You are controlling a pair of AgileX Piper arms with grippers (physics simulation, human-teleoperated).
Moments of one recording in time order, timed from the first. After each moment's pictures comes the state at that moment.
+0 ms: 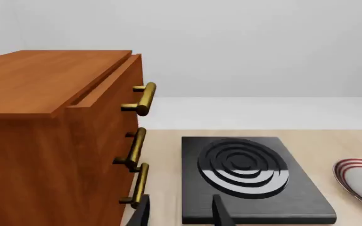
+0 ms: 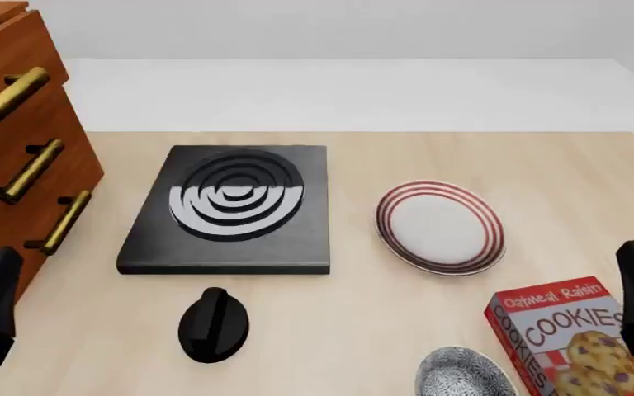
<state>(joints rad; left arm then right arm) 0.00 0.00 0.00 0.00 0.00 -0.04 0.06 0.00 -0.05 -0.06</state>
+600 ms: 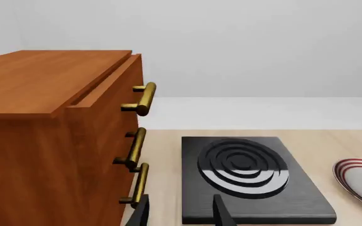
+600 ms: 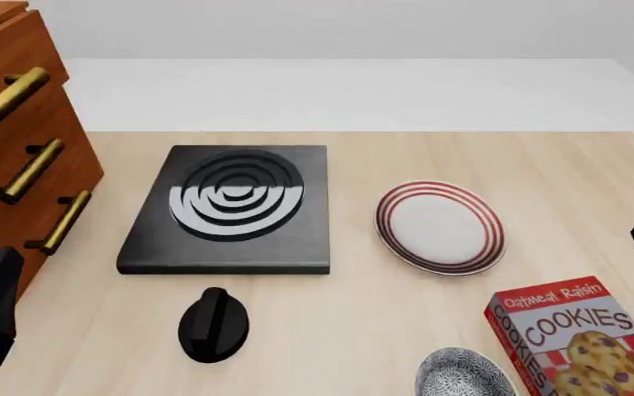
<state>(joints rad) 0.00 0.00 0.00 0.00 0.00 0.01 0.10 -0.21 0.18 -0.06</state>
